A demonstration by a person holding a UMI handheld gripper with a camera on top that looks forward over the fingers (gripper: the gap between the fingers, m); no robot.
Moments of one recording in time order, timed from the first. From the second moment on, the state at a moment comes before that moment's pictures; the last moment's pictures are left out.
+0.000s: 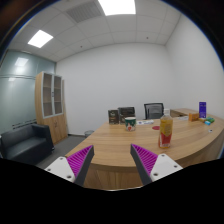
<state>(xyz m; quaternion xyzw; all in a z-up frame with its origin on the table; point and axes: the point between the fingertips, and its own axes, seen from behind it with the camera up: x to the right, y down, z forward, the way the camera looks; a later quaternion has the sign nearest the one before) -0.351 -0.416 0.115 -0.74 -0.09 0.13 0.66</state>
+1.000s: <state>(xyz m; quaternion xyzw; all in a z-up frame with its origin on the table) -0.143 -0.123 0.068 -0.77 0.02 -0.03 0.64</state>
